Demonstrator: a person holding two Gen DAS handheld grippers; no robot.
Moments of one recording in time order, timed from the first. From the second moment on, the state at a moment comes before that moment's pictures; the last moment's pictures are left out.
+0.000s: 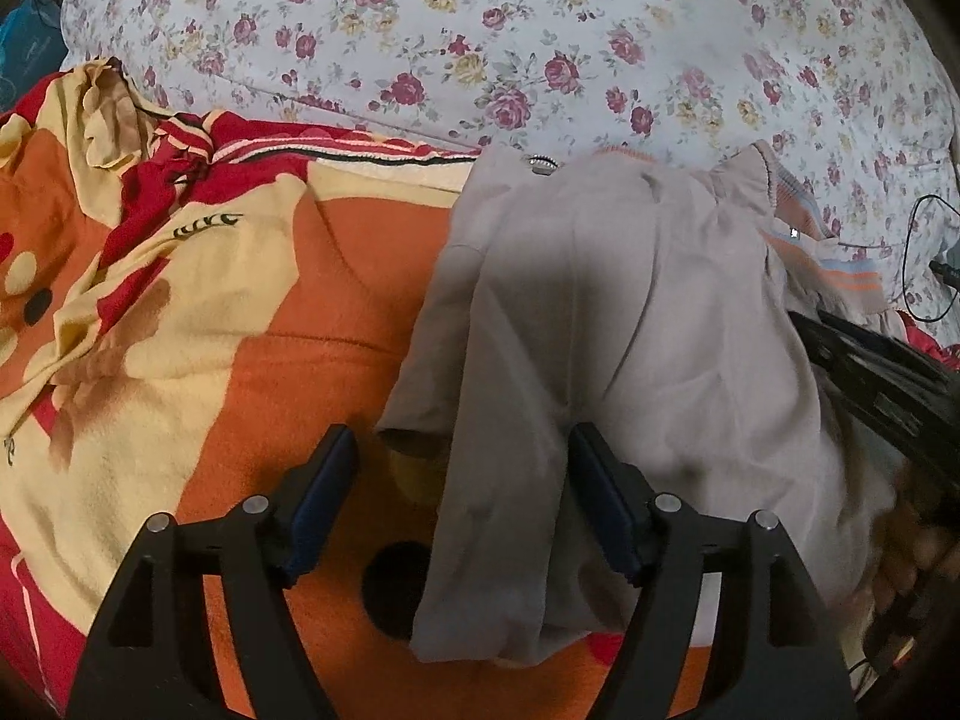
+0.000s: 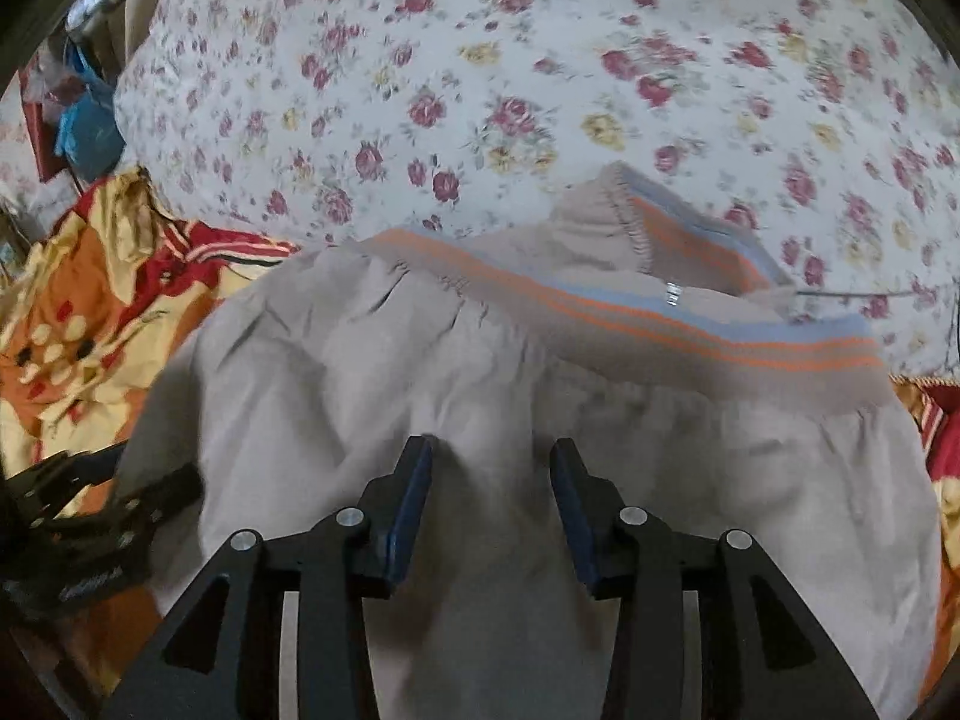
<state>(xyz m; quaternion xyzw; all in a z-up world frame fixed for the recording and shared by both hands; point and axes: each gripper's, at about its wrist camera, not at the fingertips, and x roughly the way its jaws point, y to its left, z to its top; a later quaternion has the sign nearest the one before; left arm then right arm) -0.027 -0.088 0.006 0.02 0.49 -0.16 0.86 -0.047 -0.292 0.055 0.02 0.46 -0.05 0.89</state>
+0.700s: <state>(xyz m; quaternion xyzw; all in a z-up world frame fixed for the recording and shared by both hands) -0.025 -0.090 0.003 0.01 0.50 -0.15 0.85 -0.114 -0.367 0.064 0.10 0.43 -0.11 0.89</state>
